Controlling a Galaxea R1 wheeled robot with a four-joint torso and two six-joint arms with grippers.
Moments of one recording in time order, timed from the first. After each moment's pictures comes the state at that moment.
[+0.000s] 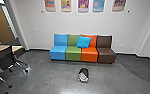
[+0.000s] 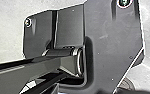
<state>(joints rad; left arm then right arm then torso) 1.48 2.98 -2.54 0.03 -0.05 0.00 -1.49 2.95 -2.55 0.00 -0.02 0.00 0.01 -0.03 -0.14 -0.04</state>
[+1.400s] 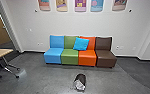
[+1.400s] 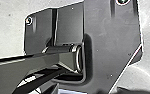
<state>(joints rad) 1.50 2.99 -2.54 0.03 -0.08 0.00 -1.51 2.90 -2.49 0.00 -0.02 0.00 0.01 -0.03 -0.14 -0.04</state>
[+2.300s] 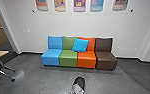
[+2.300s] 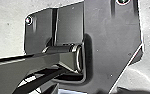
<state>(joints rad) 1.50 2.99 -2.54 0.03 -0.09 0.00 -1.51 2.90 -2.49 0.00 -0.02 0.00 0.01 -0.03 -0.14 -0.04</state>
